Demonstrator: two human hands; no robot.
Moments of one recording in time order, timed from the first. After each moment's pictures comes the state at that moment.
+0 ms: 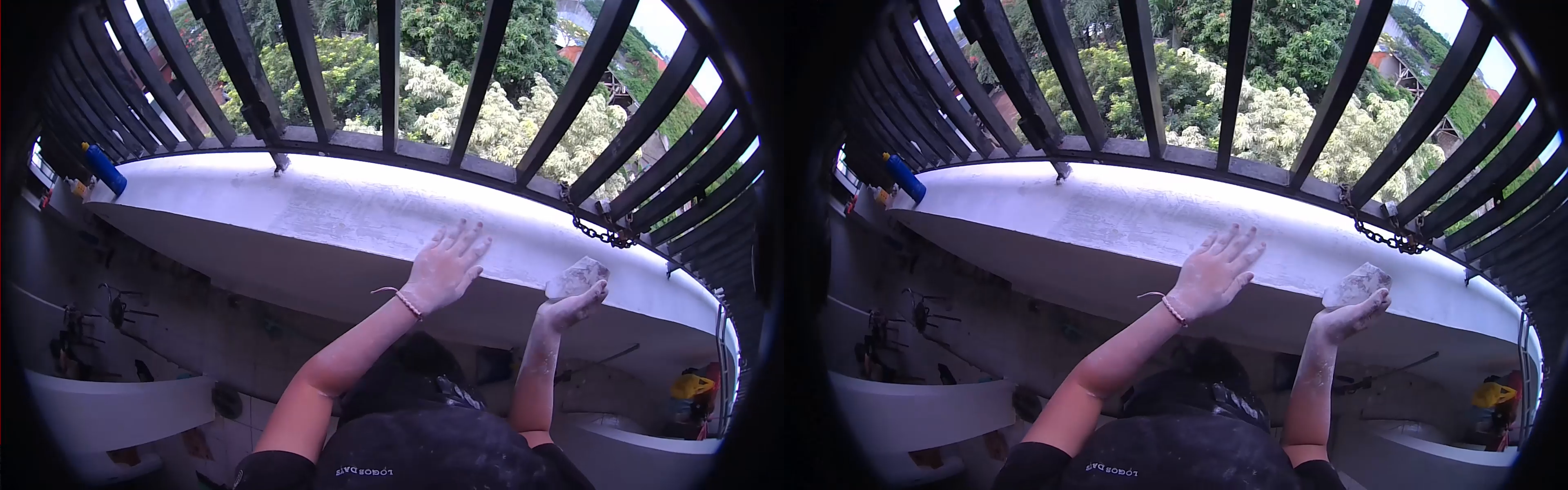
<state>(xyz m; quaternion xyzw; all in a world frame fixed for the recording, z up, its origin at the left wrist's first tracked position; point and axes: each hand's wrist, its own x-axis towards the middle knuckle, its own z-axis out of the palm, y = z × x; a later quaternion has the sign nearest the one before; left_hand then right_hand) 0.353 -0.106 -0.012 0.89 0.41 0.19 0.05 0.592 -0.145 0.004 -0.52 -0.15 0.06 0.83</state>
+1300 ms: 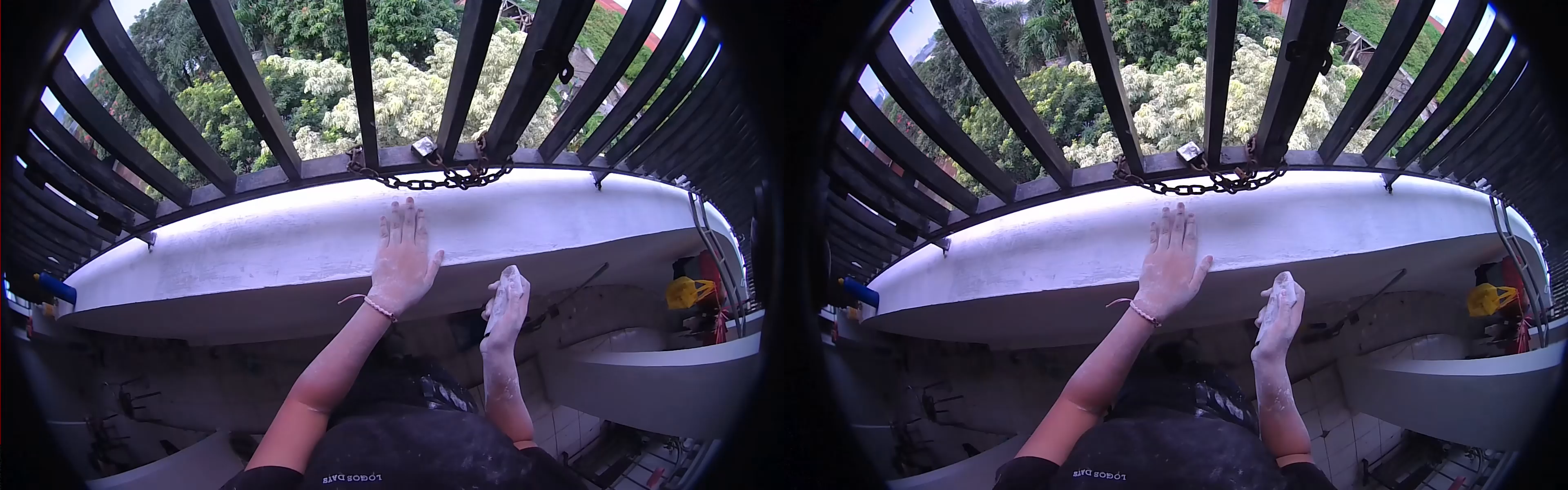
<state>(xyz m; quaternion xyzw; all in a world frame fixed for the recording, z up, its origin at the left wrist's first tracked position) 0.595 -0.127 -0.005 0.90 0.42 0.14 0.04 0.747 -0.275 -0.023 -0.61 -0.17 0.32 0.70</state>
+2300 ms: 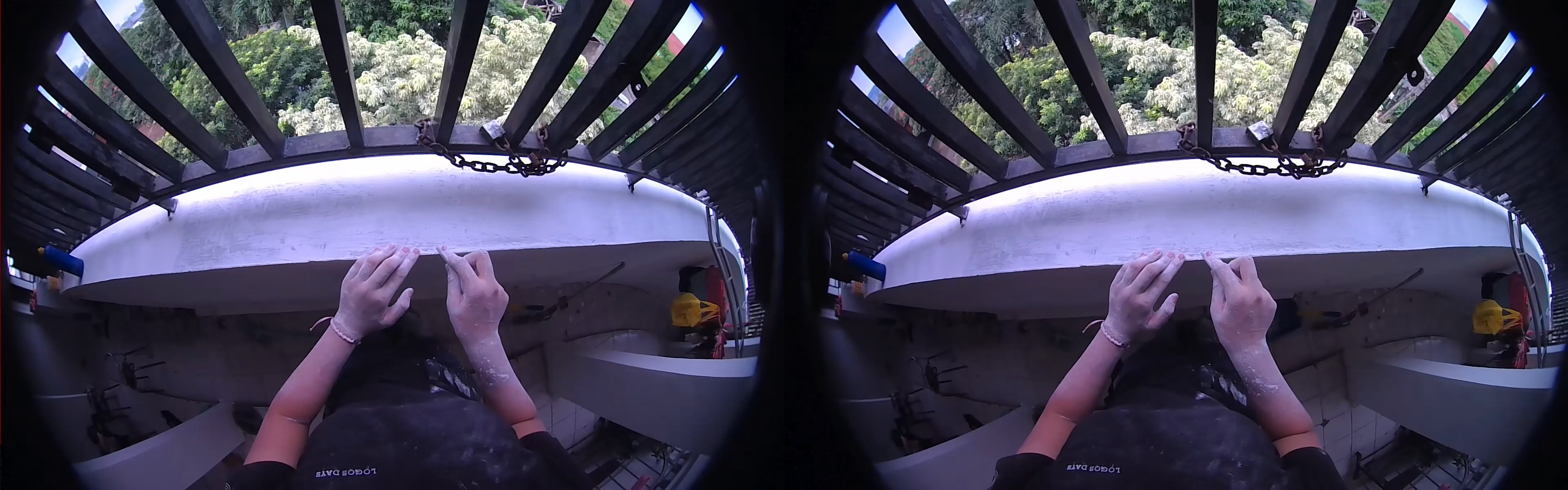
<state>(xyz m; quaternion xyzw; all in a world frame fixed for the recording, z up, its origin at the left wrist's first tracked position) 0.438 -0.163 -0.013 0.90 0.33 0.29 0.04 0.628 -0.226 0.019 -0.72 -0.61 -0.01 0.34</state>
